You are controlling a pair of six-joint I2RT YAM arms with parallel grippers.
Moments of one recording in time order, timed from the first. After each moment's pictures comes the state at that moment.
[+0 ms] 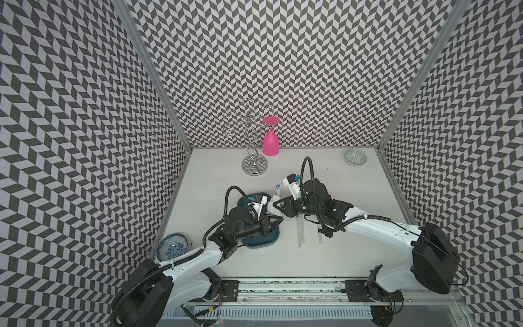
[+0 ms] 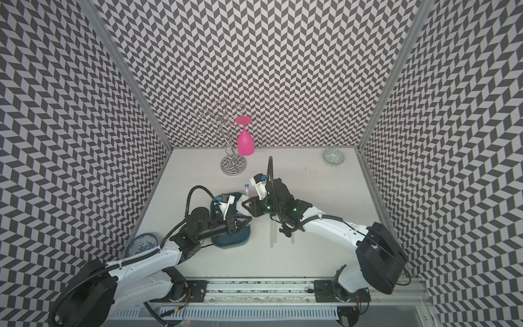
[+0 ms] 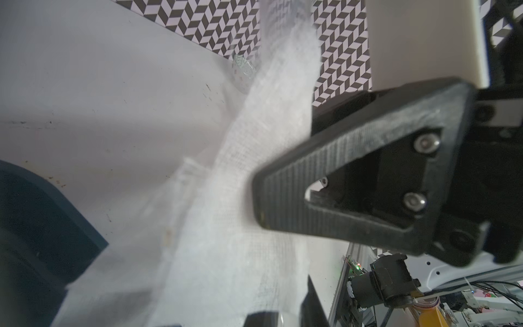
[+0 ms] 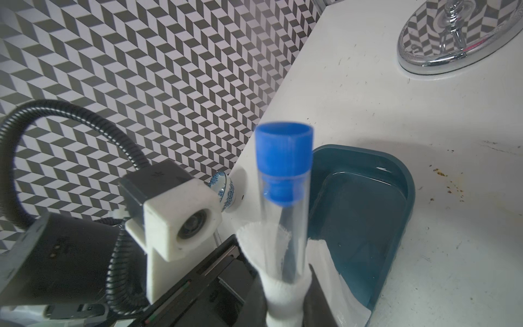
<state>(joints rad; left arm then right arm) -0.65 1.07 0.32 0.51 0.51 -0.69 0.80 1.46 0.96 0.03 -0.34 0.57</state>
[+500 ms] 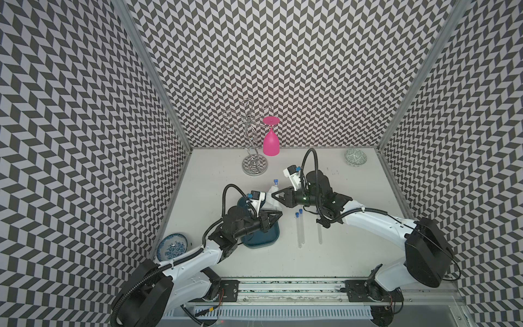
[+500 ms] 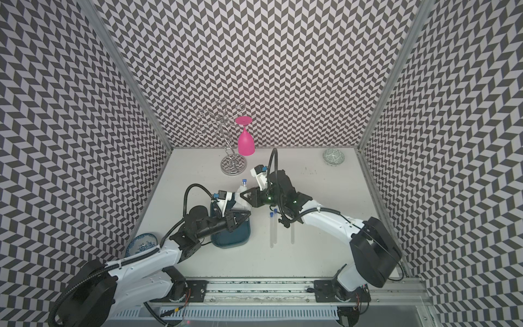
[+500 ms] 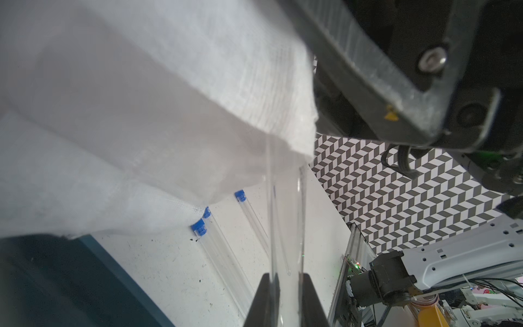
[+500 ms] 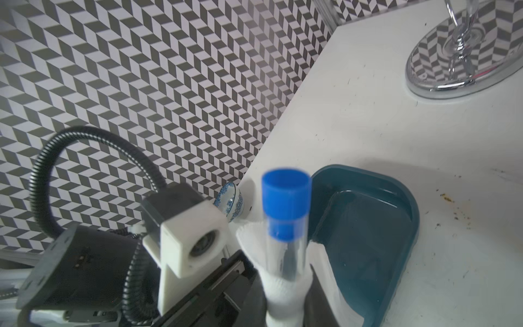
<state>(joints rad) -0.63 1.08 0.34 0.55 0.47 -0.69 0.72 1.52 1.03 0.14 -0.47 0.58</state>
